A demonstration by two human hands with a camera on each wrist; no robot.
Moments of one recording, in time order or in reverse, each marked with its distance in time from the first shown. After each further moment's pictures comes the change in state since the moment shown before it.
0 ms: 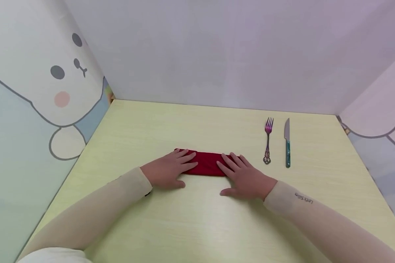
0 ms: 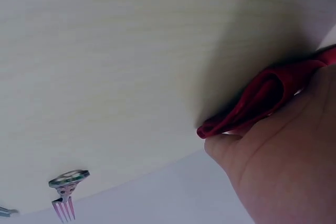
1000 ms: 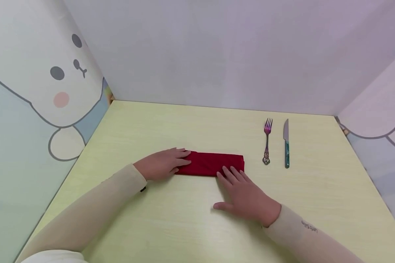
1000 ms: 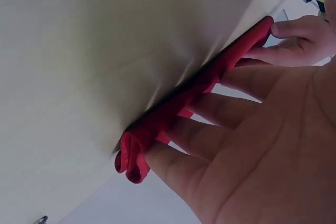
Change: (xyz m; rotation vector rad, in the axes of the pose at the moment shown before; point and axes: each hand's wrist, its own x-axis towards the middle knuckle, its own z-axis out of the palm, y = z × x) left_hand -0.005 -0.026 -0.003 -0.077 0.111 0.035; right_hand -0.032 -0.051 0.002 0.149 0.099 0.100
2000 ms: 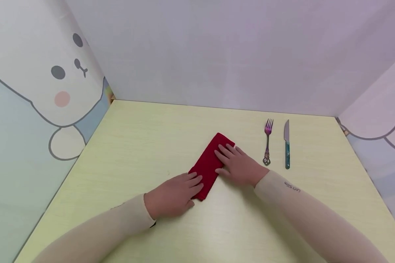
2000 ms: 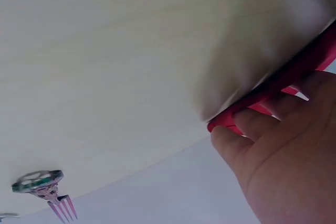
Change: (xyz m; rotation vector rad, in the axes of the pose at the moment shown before) left_hand -0.011 0.097 0.025 0.248 -0.047 0.028; right_hand 0.072 0.052 -0.019 -0.097 -0.035 -0.033
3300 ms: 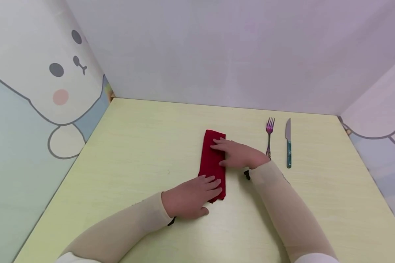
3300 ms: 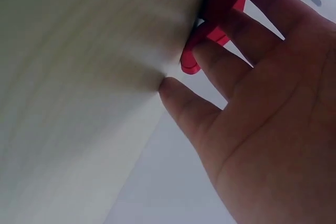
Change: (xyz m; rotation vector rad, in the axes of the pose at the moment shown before) left_hand 0.031 0.023 -0.007 -0.097 -0.031 0.094; right_hand 0.038 0.021 -0.022 0.309 -0.121 -0.013
